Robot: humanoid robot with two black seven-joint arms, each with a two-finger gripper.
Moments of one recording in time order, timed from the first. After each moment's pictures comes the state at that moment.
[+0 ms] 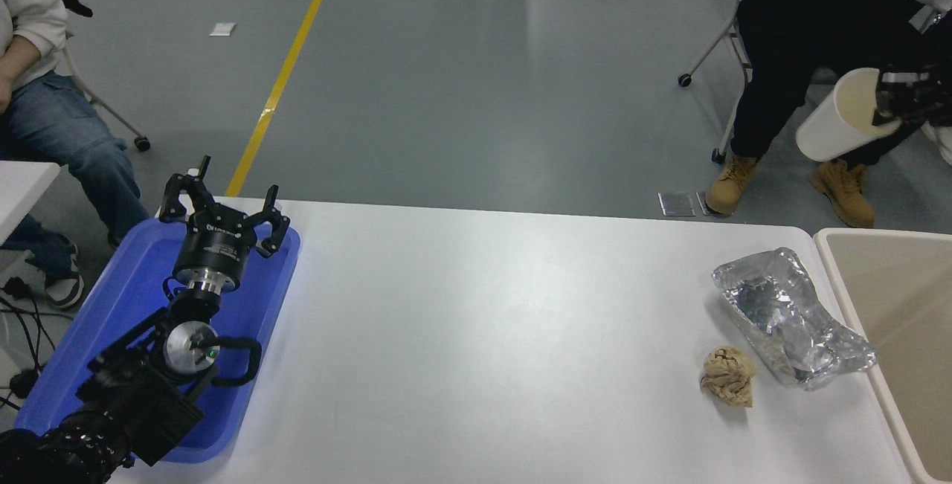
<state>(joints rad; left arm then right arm) -0.62 0.18 -0.87 -0.41 -0.09 -0.58 -0.50 1.74 -0.72 -1.14 0.65 -0.34 0.56 0.07</state>
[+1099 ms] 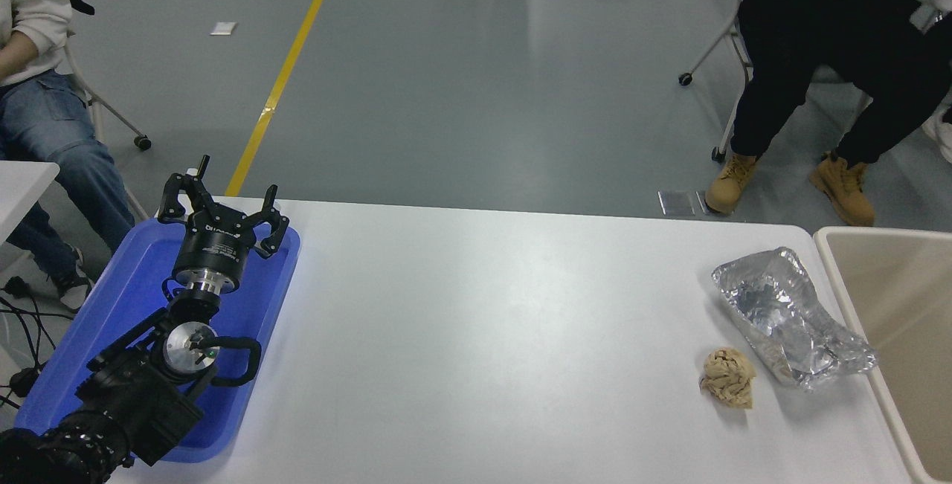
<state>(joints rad) -0.62 0.18 -0.87 -0.41 -0.09 -0.58 -0.50 0.80 -0.66 -0.81 0.25 -0.03 -0.03 0.06</state>
